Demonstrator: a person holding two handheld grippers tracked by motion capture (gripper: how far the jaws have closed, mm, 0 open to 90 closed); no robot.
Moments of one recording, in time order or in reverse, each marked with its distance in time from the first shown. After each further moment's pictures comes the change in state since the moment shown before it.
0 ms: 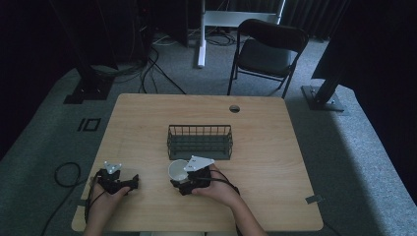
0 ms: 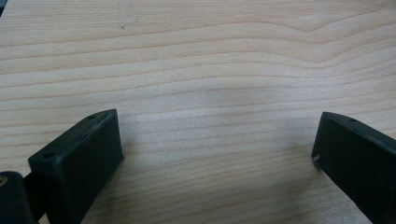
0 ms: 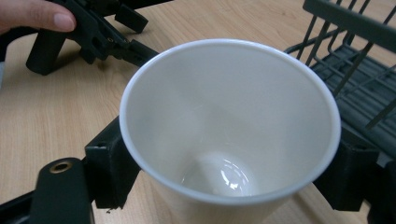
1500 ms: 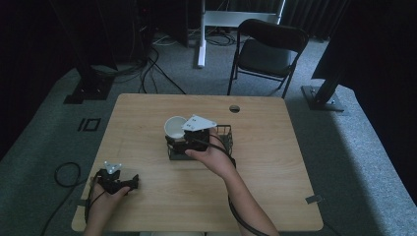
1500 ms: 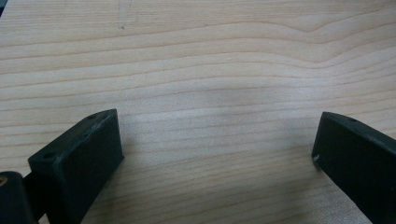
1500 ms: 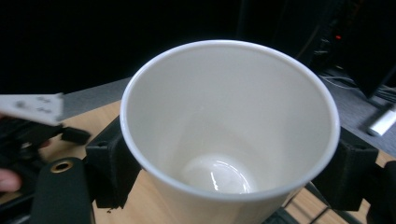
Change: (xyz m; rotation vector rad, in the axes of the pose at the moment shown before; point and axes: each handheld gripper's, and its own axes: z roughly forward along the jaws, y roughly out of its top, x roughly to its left) left arm 0.000 0.000 0.000 -0.001 0.000 -0.004; right arm -0.039 0.114 -0.031 -0.162 -0.198 0.026
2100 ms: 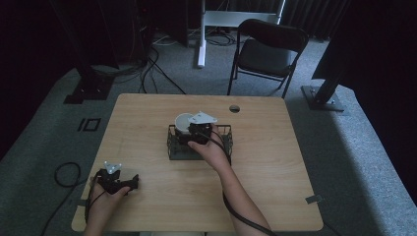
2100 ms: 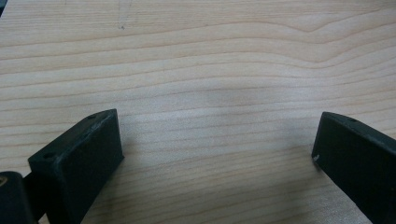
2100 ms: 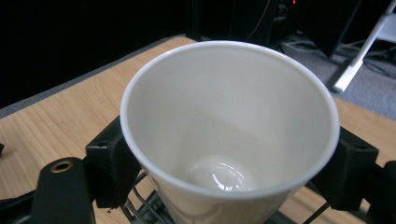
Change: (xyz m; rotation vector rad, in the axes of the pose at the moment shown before) left arm 0.000 0.000 0.000 0.000 0.000 0.001; right arm -0.034 -0.036 0.042 0.074 -0.142 0.121
